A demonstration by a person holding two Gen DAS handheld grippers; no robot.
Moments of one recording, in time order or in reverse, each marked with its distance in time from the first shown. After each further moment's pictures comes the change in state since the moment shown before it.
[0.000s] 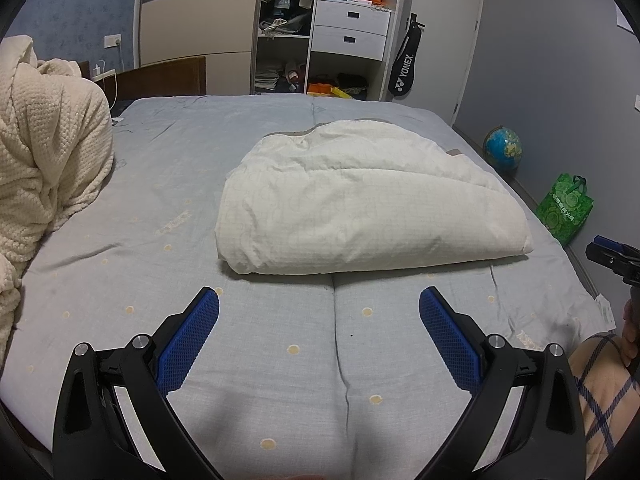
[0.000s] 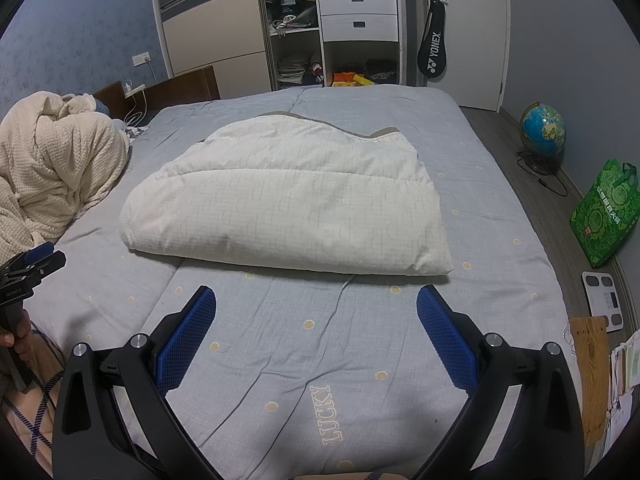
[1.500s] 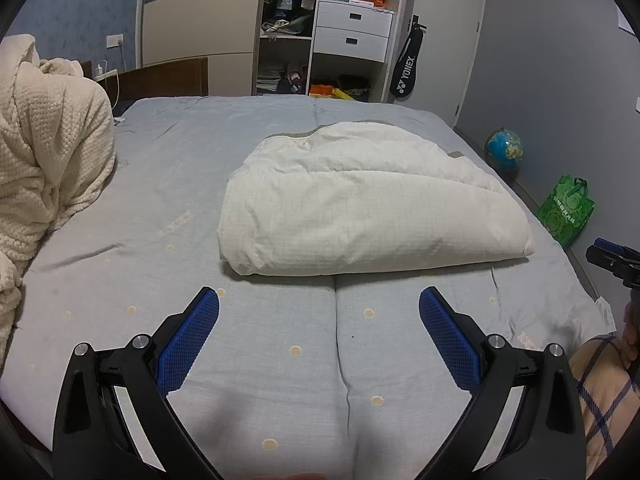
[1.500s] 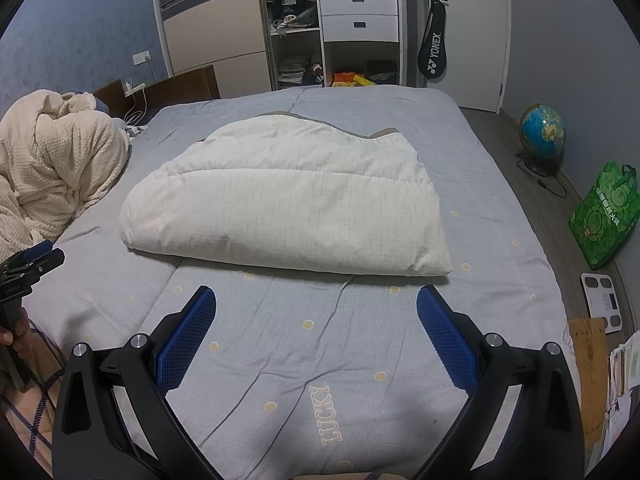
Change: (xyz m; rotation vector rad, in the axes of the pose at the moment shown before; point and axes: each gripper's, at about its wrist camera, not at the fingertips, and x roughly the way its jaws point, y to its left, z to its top) left arm 0.000 0.001 0.001 -0.002 -0.001 0.008; right arm 0.002 0.001 0.000 -0.005 0.000 0.000
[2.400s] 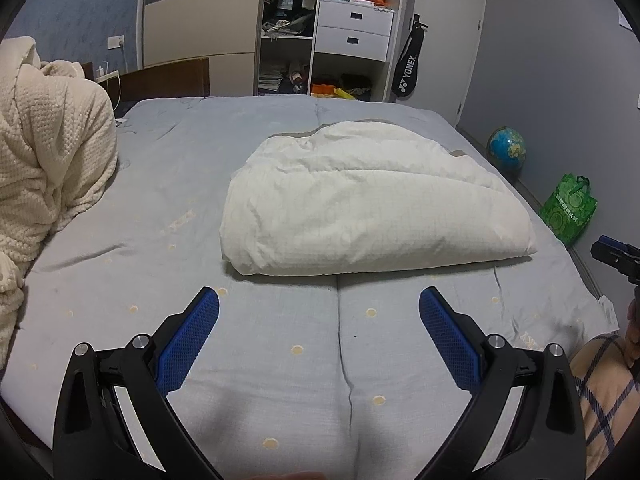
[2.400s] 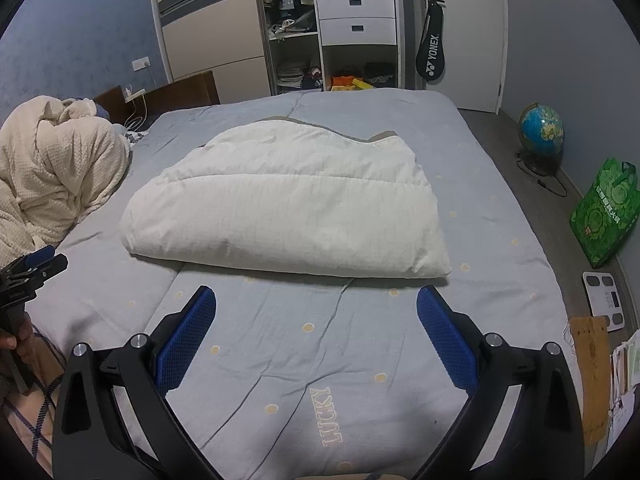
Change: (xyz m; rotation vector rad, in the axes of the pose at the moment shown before) left arm 0.000 -0.004 -0.002 0.001 -0.001 0.012; right arm -0.006 -0.004 0.001 0.011 -0.015 0.003
